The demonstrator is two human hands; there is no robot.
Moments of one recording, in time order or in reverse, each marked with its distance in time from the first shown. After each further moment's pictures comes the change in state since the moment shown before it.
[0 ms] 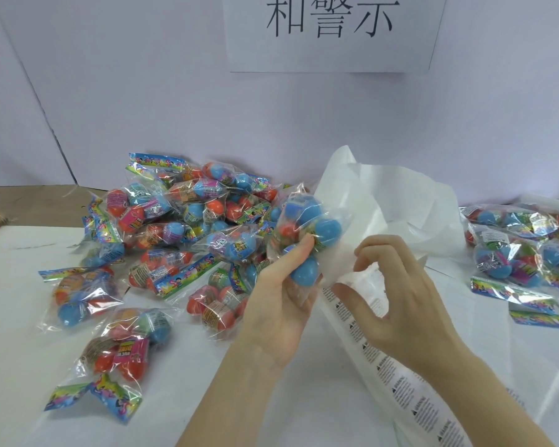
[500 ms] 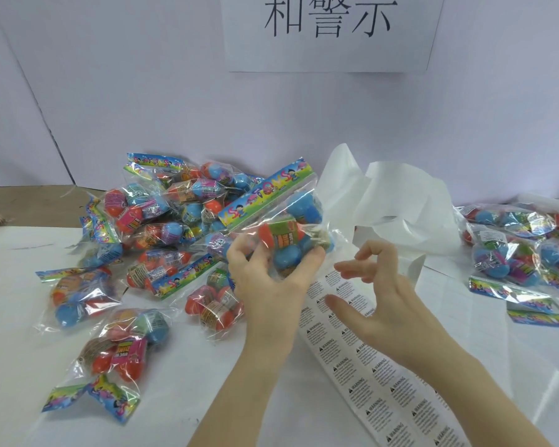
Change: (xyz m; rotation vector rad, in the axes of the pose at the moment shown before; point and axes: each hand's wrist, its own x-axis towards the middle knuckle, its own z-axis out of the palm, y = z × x) left_hand 0.001 -0.008 0.004 0.797 0.406 0.508; right_hand -0.006 -0.002 0.001 0.225 -0.332 0.364
